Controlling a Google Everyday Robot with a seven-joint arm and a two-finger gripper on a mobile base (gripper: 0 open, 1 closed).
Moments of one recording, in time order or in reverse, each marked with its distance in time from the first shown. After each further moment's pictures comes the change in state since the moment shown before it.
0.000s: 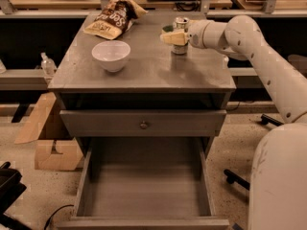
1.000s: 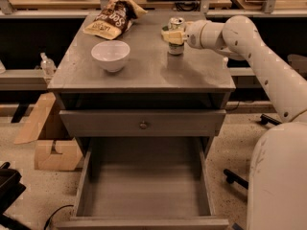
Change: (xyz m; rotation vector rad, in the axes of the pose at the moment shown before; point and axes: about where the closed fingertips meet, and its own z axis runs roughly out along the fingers) arm 0.002 0.008 0.008 -0.014 0.002 0.002
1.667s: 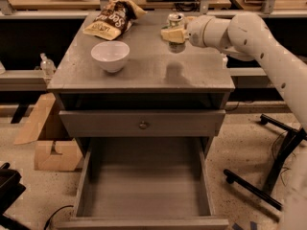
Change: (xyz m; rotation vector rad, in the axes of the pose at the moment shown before) arm -0.035 0.031 -0.034 0.001 -0.041 -0.094
